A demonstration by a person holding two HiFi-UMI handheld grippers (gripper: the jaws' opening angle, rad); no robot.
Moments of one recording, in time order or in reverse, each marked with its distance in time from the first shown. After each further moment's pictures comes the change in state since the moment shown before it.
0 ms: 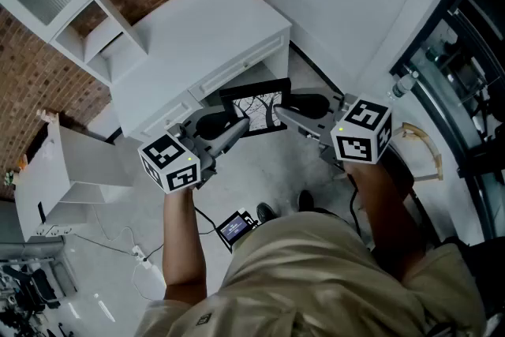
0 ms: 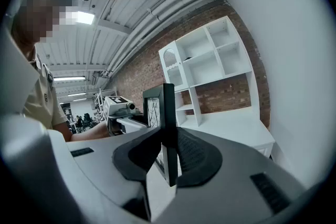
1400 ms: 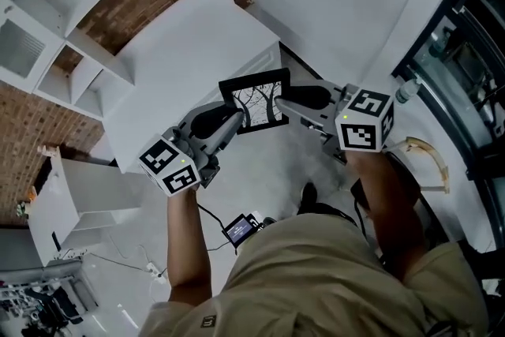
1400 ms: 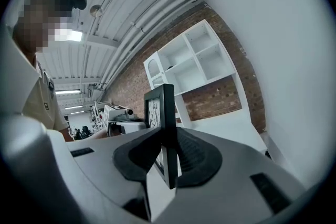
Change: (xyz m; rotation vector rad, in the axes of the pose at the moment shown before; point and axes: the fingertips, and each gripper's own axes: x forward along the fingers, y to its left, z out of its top) left arm 0.124 0.107 0.043 -0.018 -0.068 0.026; right arm -0.015 -0.174 0.028 0.093 -0.091 0.011
